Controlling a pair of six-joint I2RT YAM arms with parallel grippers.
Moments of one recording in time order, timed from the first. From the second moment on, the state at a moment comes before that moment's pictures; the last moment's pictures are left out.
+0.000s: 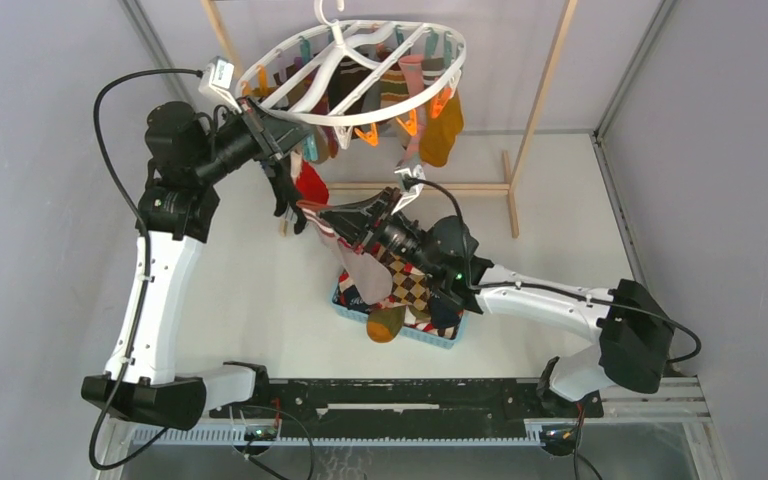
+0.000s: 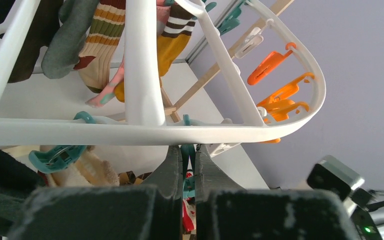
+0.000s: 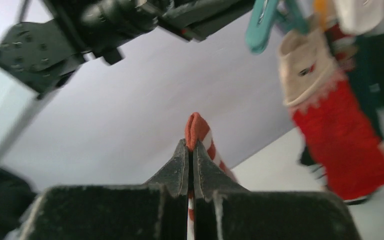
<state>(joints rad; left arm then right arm) -0.14 1.22 1.56 -0.37 0.60 -0.58 1.00 1.45 1.01 0.80 -0.08 0.59</state>
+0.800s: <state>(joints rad) -0.20 1.22 1.56 -0.41 0.44 -0.54 1.06 1.56 1.27 0.54 0.29 0.09</state>
